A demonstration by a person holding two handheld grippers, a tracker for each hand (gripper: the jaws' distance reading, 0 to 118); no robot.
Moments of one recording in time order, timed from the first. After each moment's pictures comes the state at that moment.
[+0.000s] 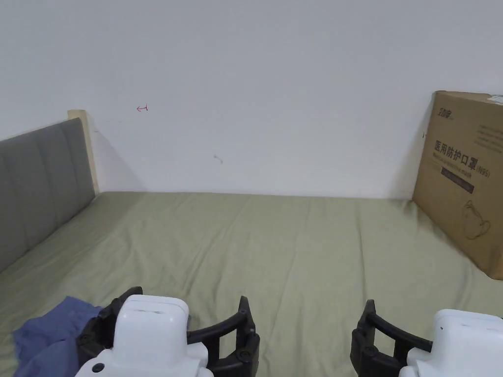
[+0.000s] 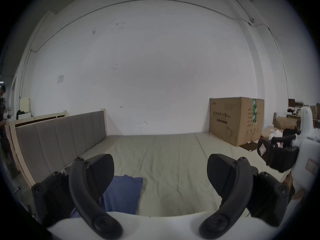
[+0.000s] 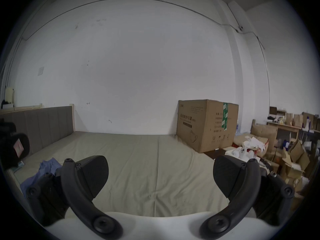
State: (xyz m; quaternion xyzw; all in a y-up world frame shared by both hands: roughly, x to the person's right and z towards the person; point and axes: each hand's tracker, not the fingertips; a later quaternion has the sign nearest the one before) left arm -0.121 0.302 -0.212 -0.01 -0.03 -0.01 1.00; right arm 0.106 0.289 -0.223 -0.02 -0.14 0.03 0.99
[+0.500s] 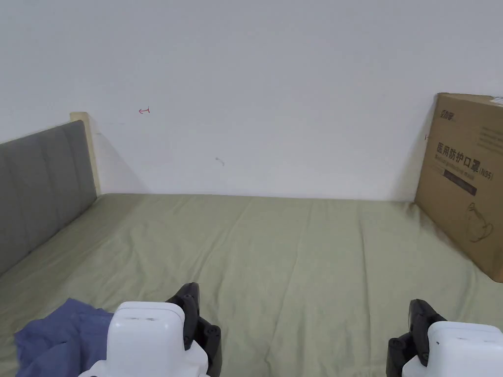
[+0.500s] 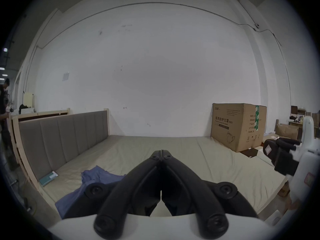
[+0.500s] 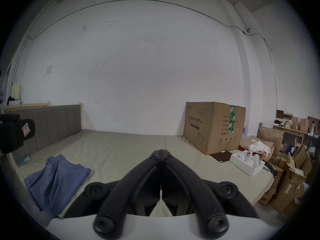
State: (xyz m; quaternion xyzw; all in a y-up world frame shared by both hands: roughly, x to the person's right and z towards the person) left arm -0.121 0.303 -0.210 -0.01 -0.01 0.02 1.00; right arm 0.101 0.288 -0.217 -0.02 -0.09 0.04 0.99
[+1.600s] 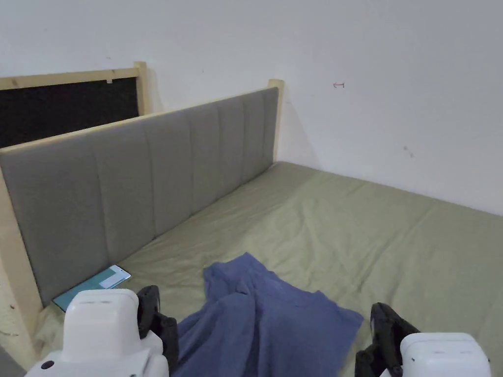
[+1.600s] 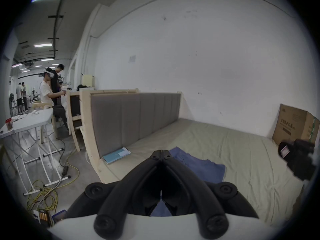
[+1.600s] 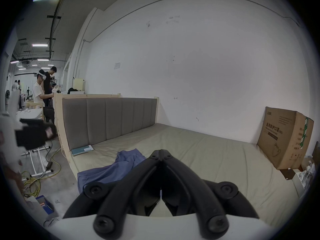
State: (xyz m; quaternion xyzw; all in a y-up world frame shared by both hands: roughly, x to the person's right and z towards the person) left arm -0.317 0.267 -0.174 -0.10 0.27 0.06 0.96; right arm -0.095 0.275 -0.255 -0.05 0.23 0.06 0.97
